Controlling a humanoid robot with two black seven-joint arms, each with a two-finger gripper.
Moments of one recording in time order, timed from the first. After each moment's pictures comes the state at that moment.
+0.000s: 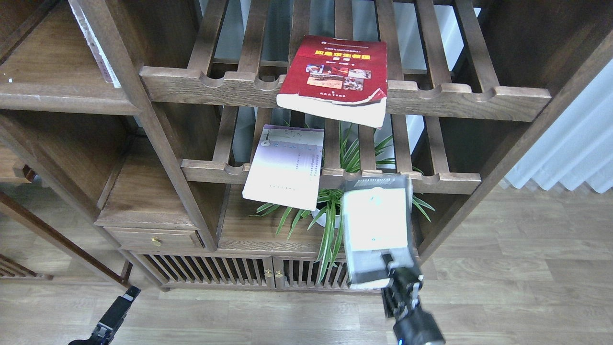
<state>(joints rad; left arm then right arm) 0.27 0.33 -0.98 -1.00 -0.08 -0.49 -0.13 -0.34 -0.07 0.94 1.19 0.31 0.58 0.15</state>
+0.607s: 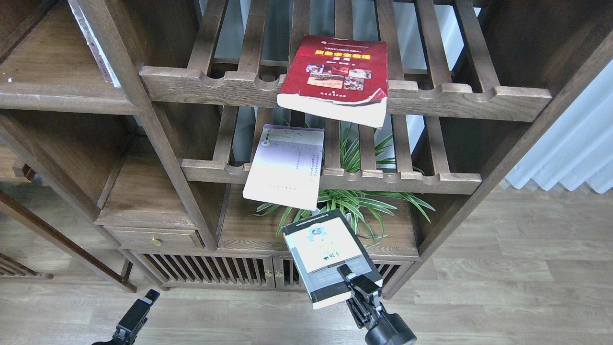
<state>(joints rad) 0.22 0.31 -0.94 -1.00 -0.12 -0.49 -0.11 -0.14 -0.14 0.67 1.10 0.30 0.58 0.14</state>
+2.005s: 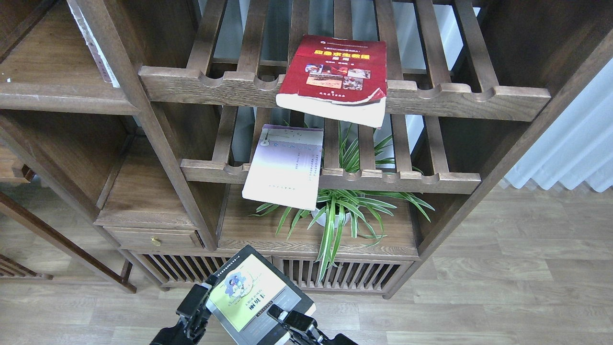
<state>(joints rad) 0.21 0.08 -0.90 -1.04 -0.20 -0.49 -0.03 -0.03 -0.04 0.41 1.04 0.29 0.58 0.05</state>
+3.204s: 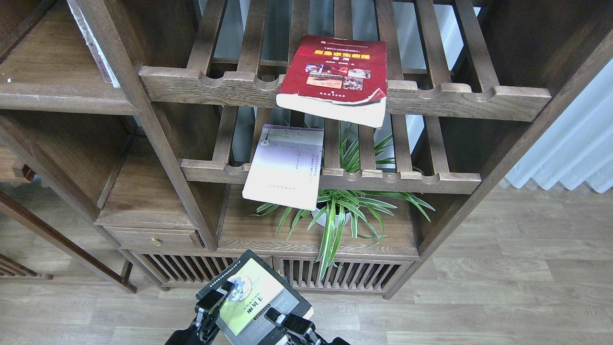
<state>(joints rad) 0.18 0.07 -0.83 -1.03 -0.24 -0.49 -0.06 -0.06 -0.03 0.43 1.04 0.29 0.58 0.03</state>
